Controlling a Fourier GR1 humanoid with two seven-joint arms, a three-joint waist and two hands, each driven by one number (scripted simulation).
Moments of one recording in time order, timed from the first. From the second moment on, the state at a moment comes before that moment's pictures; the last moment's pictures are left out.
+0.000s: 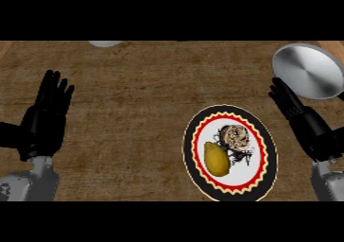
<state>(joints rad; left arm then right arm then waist) -0.16 0.24 -0.03 -1.64 0.37 0.33 0.13 -0.15 -0.38 0.09 -1.57 -0.18 0.08 0.05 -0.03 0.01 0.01</state>
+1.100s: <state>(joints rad) -0.09 0.24 -0.25 -1.55 0.37 0.08 0.20 -0.54 -0.58 0.54 -1.55 0.59 0.22 -0.24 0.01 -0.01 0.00</state>
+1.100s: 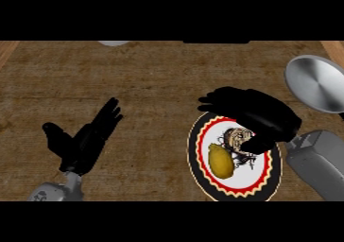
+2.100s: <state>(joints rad) -0.07 0.22 -0.24 -1.56 0.35 0.08 0.20 -0.55 -0.35 0.95 -1.69 1.06 0.95 0.53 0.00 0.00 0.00</state>
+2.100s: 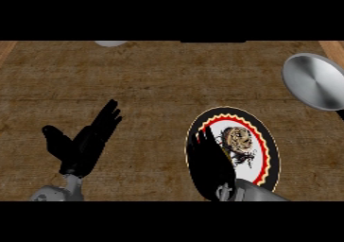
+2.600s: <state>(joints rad) -0.08 0.20 -0.20 -1.53 0.32 0.03 0.18 -0.50 -0.37 0.98 -1.64 1.23 0.90 0.52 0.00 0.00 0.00</state>
